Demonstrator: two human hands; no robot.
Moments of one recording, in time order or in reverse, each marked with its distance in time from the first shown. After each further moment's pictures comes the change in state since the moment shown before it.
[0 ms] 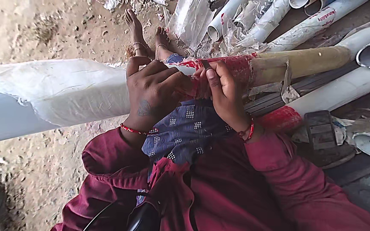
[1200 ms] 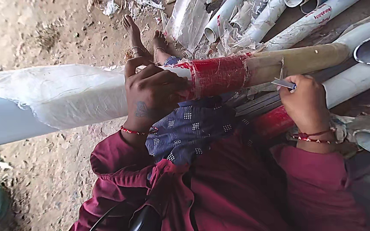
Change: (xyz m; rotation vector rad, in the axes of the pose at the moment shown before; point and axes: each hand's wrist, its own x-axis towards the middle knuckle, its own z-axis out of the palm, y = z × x) left_hand 0.000 -0.004 0.003 -0.080 -0.013 0.036; right_hand -0.022 -0.005 -0.142 -0.930 -0.021 0.663
